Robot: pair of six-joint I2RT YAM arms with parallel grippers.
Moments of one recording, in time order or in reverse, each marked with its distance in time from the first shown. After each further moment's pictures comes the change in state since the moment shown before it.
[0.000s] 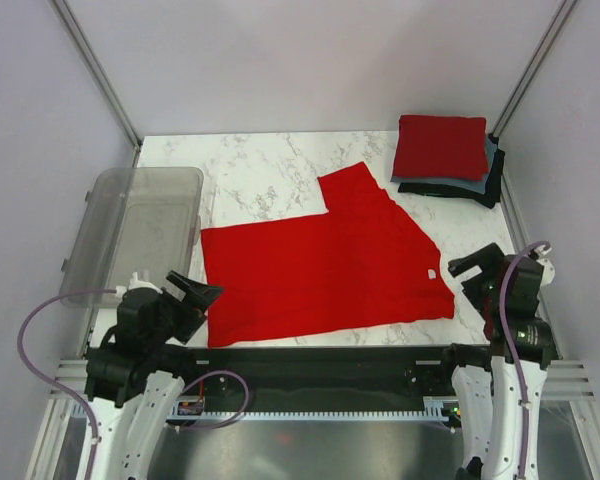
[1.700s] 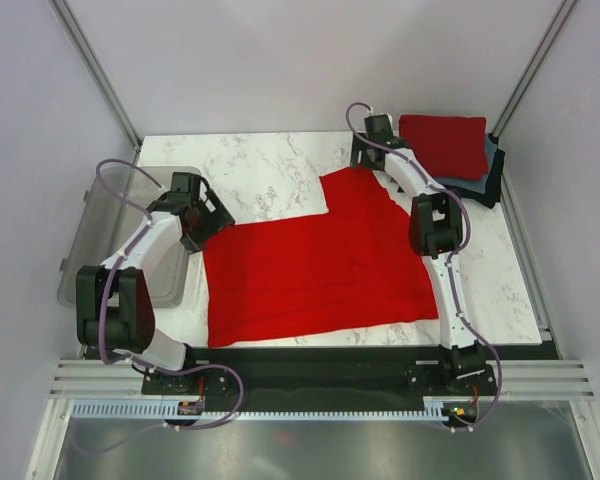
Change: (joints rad) left arm 0.121 1.323 0.431 0.509 -0.101 0.422; right arm 0.453 2.160 1.650 0.423 0.167 -0.521
